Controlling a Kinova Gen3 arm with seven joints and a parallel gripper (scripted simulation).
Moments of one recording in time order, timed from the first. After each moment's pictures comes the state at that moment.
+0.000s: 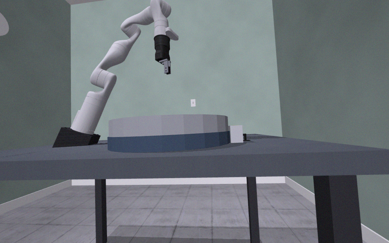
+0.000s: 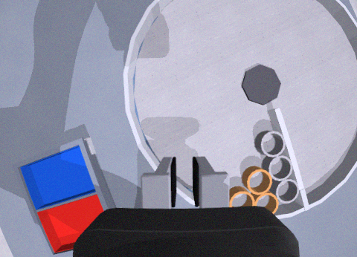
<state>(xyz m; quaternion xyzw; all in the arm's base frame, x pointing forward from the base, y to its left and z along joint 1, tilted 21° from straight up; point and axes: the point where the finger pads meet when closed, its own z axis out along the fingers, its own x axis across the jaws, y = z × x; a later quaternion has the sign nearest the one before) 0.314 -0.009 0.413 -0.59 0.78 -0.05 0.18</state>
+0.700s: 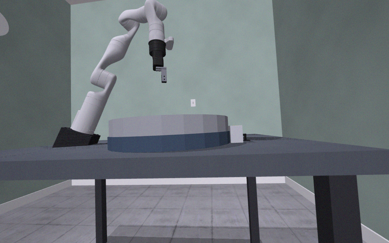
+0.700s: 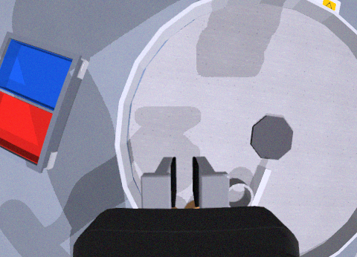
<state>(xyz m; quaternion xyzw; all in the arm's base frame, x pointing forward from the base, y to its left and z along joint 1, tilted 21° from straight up) 0.326 -0.036 0.357 -0.83 0.53 -0.11 0.15</state>
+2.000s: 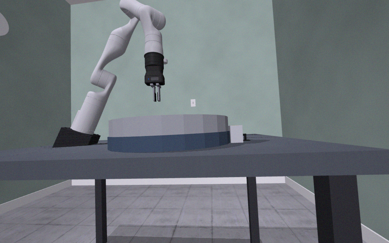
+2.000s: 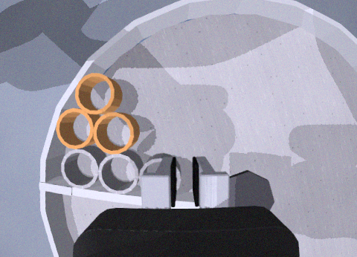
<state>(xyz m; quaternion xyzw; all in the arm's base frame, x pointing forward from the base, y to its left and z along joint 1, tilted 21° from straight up) 0.351 -0.089 0.250 -0.98 -0.08 -0.18 0.05</state>
